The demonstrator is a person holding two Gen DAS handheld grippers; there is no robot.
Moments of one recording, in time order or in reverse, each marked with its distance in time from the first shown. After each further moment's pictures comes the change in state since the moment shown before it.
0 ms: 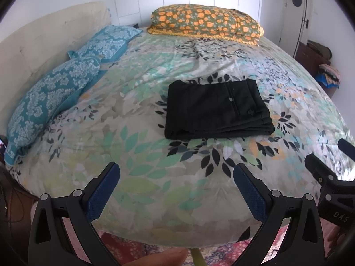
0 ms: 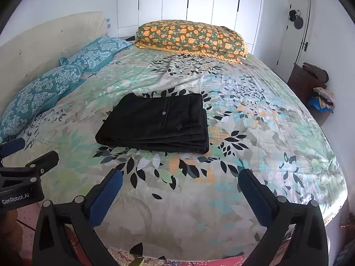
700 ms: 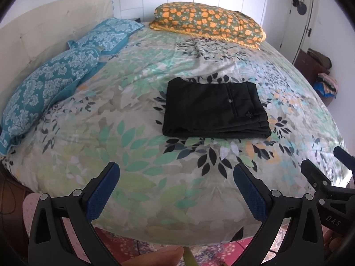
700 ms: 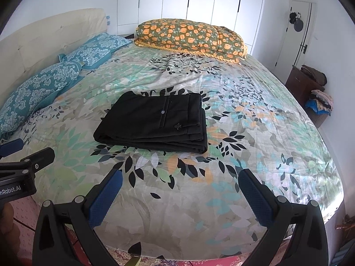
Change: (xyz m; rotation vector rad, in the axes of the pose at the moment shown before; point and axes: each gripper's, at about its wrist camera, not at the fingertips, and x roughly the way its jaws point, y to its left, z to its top) left arm 0.001 0.011 0.000 -0.062 0.018 -0.042; right arm -0.001 0.007 0.002 -0.023 0.001 -0.021
